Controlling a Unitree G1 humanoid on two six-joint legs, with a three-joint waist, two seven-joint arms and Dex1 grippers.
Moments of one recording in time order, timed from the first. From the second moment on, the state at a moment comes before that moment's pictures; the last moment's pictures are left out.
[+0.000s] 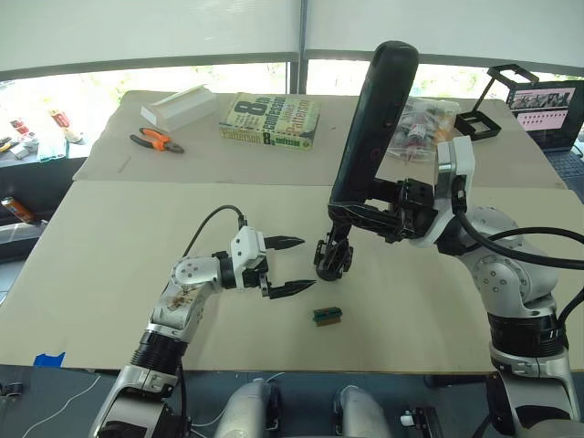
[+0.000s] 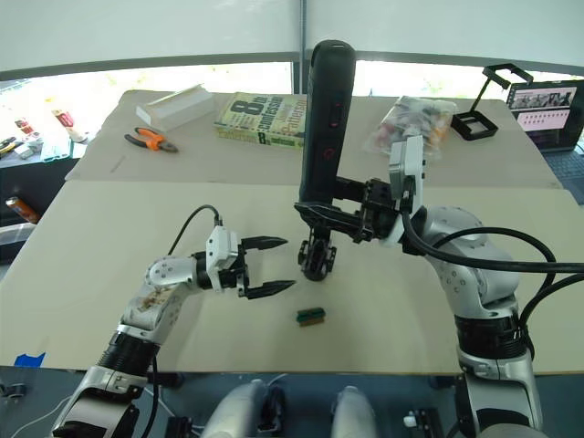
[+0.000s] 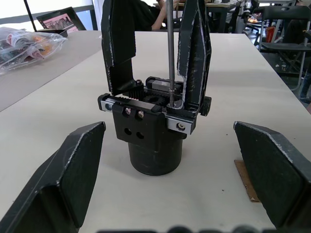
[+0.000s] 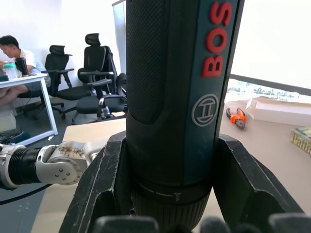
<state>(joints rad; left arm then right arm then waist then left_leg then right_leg) -0.40 0.36 -0.16 0.13 -0.32 0.00 -1.13 -0.54 -0.56 -0.06 -0.25 0.77 0.49 0.97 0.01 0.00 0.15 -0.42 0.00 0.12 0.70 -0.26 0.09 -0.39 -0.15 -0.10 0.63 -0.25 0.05</state>
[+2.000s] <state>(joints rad) -0.39 0.35 -0.18 0.16 -0.31 0.00 -1.14 -0.53 -0.56 -0.07 -0.25 0.75 0.49 0.98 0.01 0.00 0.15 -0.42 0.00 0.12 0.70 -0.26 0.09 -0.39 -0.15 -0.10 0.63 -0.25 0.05</state>
